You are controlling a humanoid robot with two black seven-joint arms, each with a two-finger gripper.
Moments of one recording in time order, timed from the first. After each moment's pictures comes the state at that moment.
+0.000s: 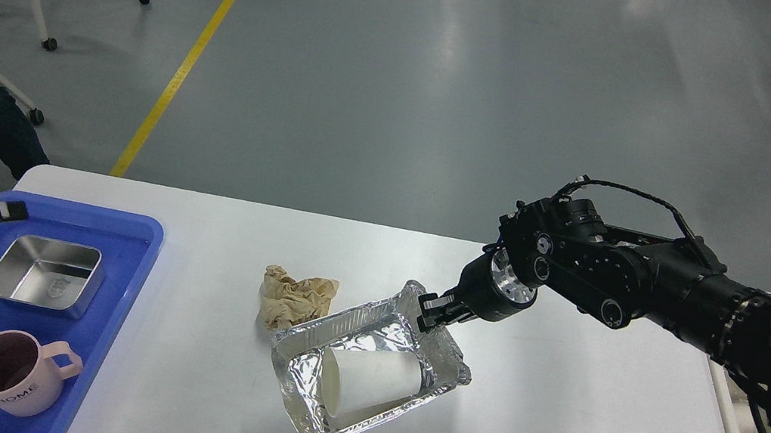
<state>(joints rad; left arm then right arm) -1.01 1.29 0.22 -1.38 0.83 -0.17 -0.38 1.22 -0.10 -0.19 0.77 -1.07 0.75 0.22</state>
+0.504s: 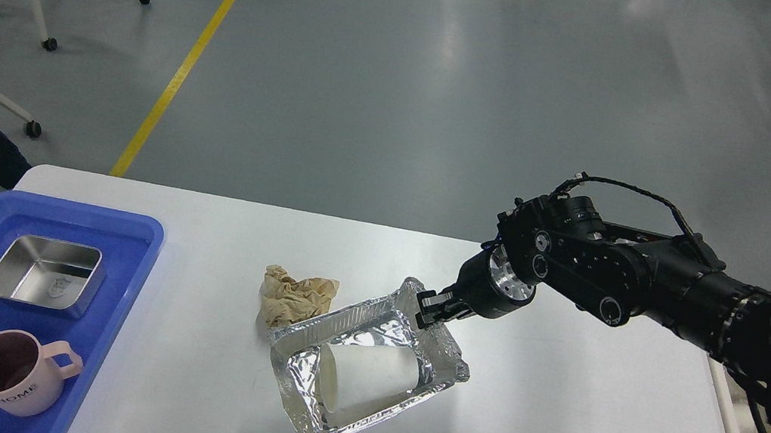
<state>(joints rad) -0.88 1.42 0.23 -1.56 0.83 0.02 -0.42 1.23 -0.10 -0.19 0.77 -1.07 0.75 0.22</state>
